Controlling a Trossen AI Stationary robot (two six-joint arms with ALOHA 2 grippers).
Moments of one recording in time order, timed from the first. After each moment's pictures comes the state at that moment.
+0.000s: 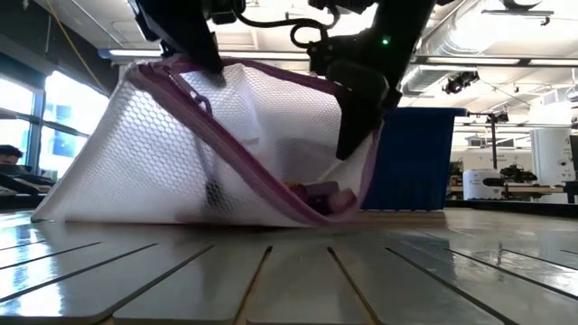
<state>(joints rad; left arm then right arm) -0.27 1.49 1.03 -0.40 0.03 -0.44 0.19 1.83 1.31 -0.73 0.40 0.48</state>
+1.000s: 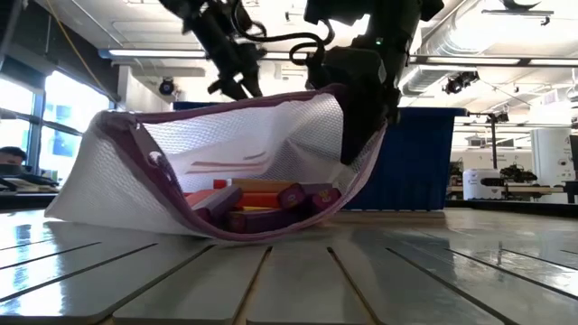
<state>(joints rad) 0.70 1.67 1.60 -0.74 0.05 -0.11 0.10 1.82 1.31 -0.72 0.10 0.52</state>
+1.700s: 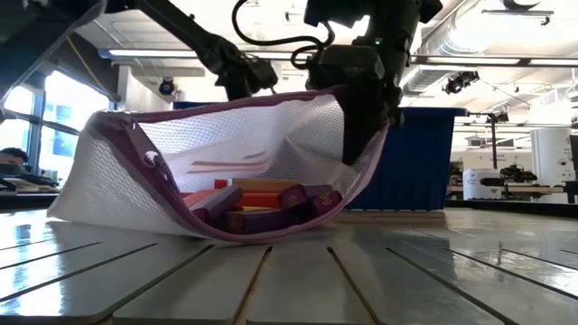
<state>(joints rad) 0.72 2.02 1.67 -0.57 -0.35 -0.64 0.10 1.82 1.31 -0.73 0.05 0.58</state>
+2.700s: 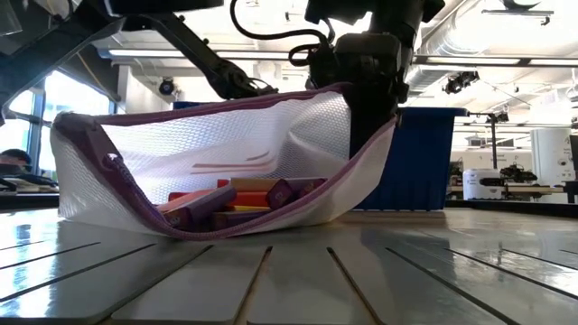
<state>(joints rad) 0.71 2.16 1.67 -0.53 -0.44 -1.04 0.11 1.82 1.31 -0.73 -0.03 0.47</state>
